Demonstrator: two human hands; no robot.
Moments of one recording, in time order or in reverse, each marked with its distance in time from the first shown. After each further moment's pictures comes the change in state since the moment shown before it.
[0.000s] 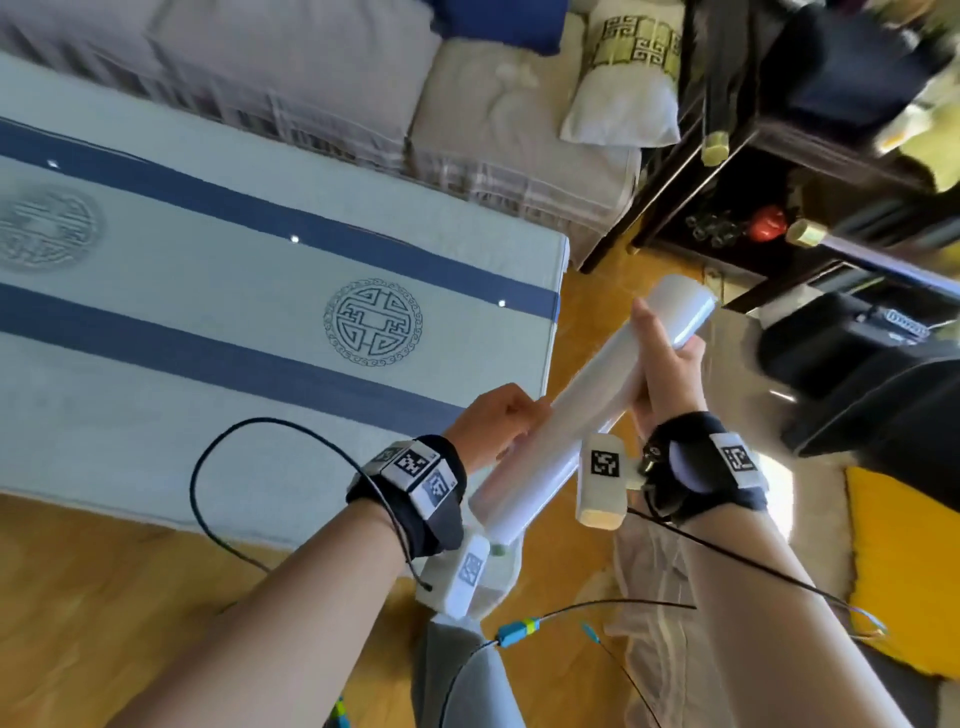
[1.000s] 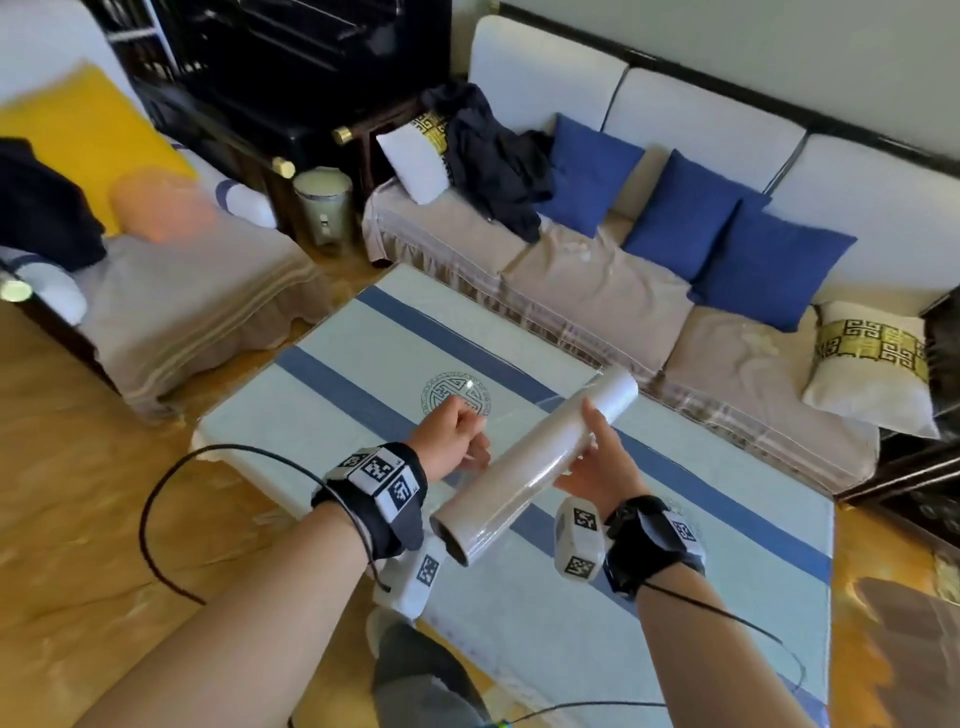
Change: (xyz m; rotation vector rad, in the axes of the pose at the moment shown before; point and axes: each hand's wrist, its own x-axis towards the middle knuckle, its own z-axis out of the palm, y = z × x) left_hand -0.004 -0.052 -0.198 0.022 -0.108 -0.101; right_hand -0.087 0.112 0.141 0.254 -0.055 0.406
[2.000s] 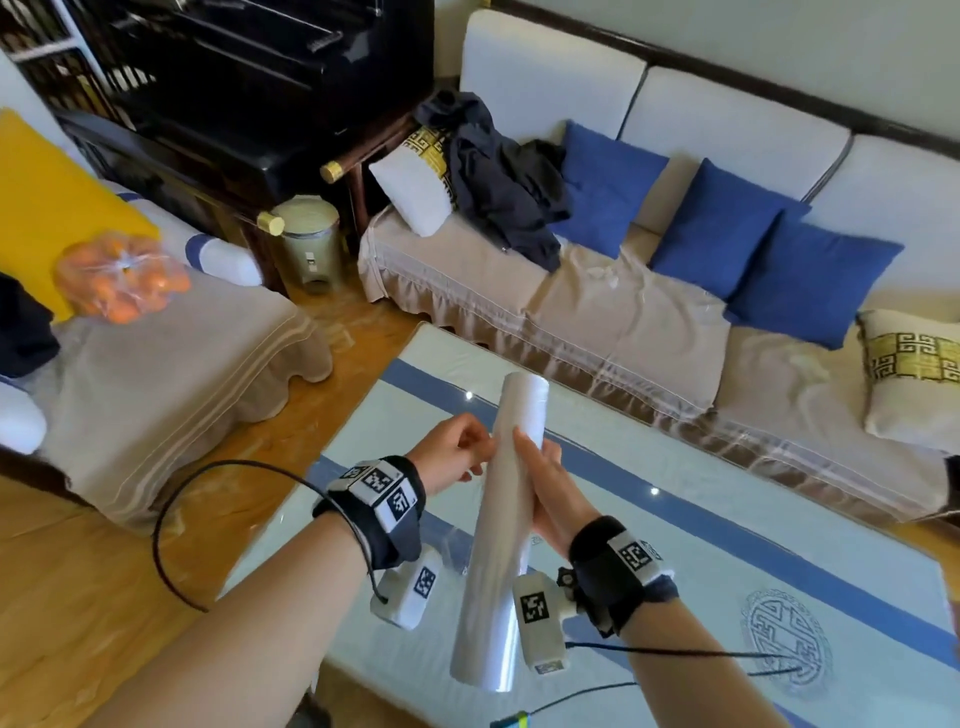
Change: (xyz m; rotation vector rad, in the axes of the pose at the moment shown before) left_hand 0.042 -0.037 0.017 0.082 -0.068 -0.021; right_hand 0.019 0.037 0.023 -0.347 -0.088 0.116
